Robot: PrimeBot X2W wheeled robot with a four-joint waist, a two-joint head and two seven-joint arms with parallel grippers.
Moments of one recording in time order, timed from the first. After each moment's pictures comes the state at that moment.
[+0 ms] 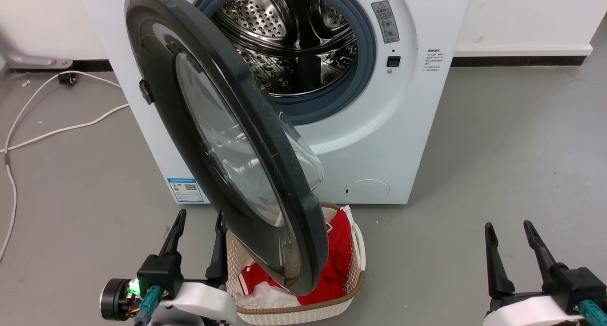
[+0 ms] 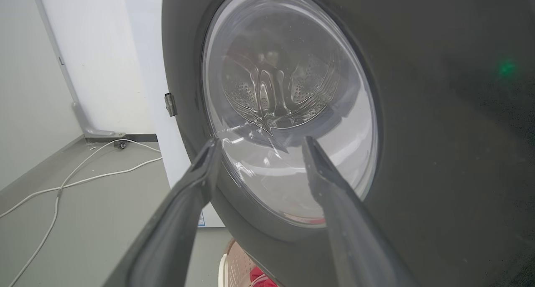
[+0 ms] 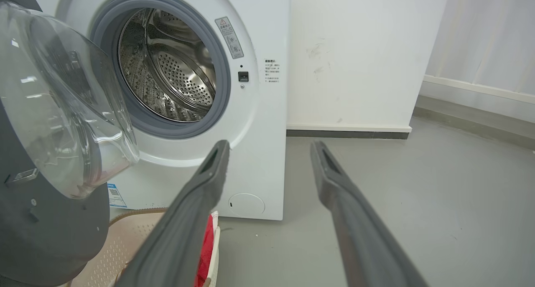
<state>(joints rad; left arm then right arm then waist) -0.04 0.05 -0.09 0.17 -0.09 -0.01 -0.26 0.06 -0.06 -0.06 0.12 0.05 0.13 -0.26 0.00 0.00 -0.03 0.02</state>
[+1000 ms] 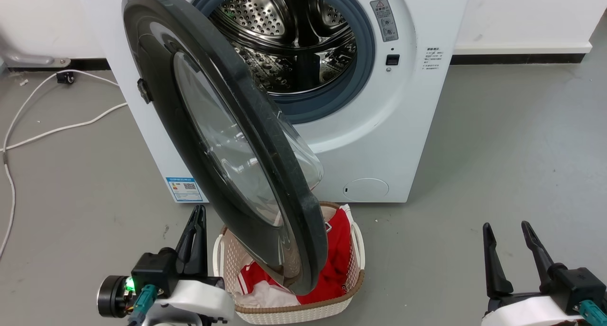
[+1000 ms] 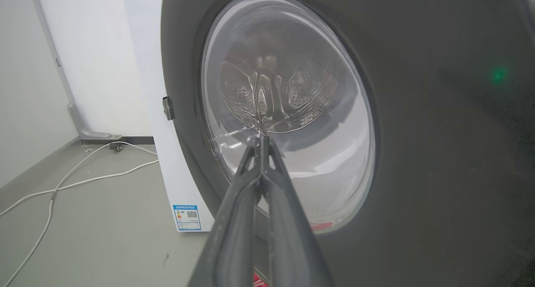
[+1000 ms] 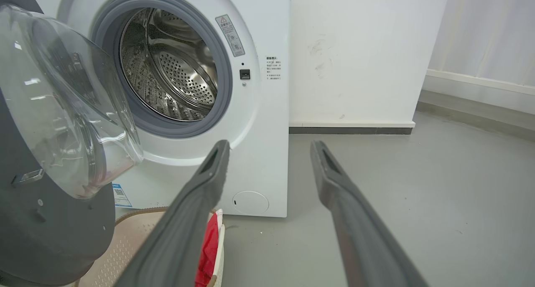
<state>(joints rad) -0.04 0.05 -0.08 0.16 -0.10 -0.03 -0.26 0.07 -0.05 -0.06 0.10 0.07 0.13 -0.25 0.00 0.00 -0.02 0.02</state>
